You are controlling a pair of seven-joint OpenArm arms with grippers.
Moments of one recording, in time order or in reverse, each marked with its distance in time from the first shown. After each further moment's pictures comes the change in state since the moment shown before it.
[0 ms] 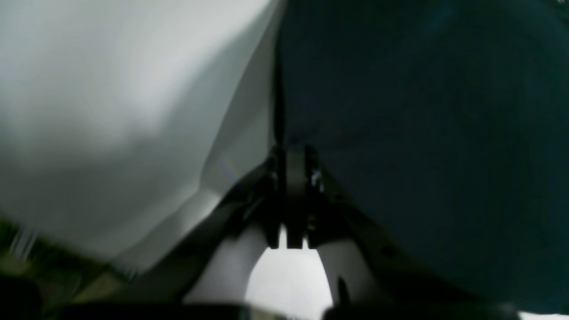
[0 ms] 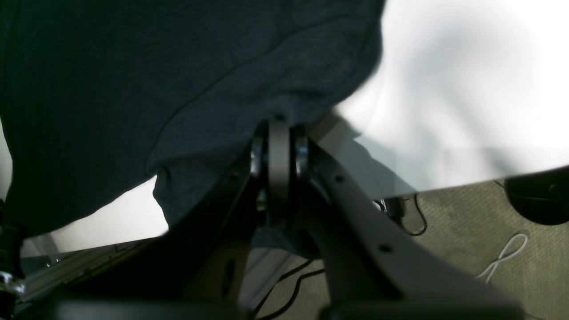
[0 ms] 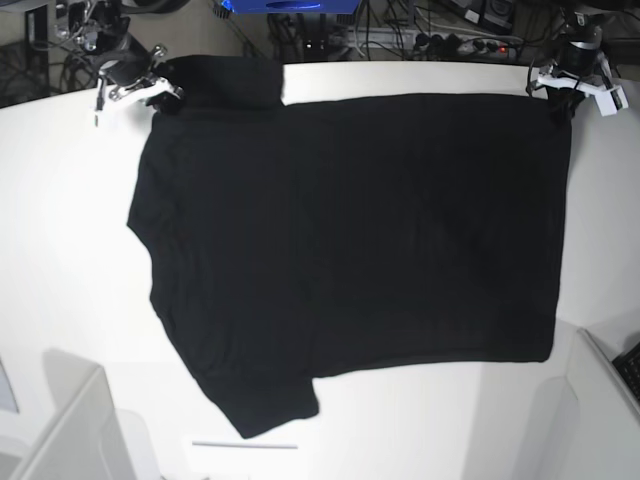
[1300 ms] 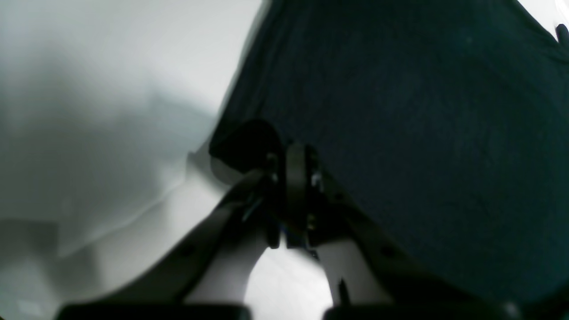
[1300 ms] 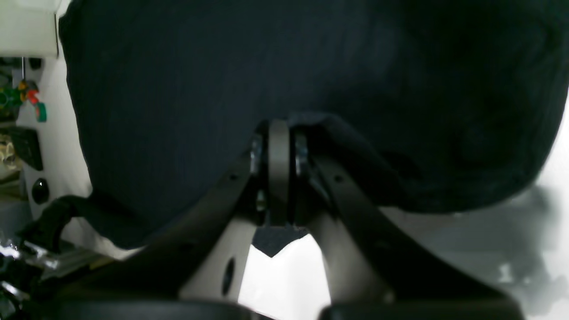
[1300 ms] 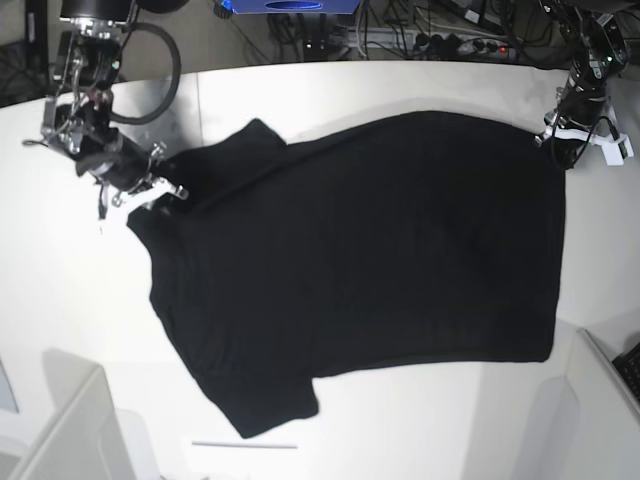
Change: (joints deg) left arm -14.4 0.2 -3.6 0.2 0.1 4.8 18.2; right arm 26.9 -0.2 -0.2 -3.4 -0.5 -0.3 -18.1
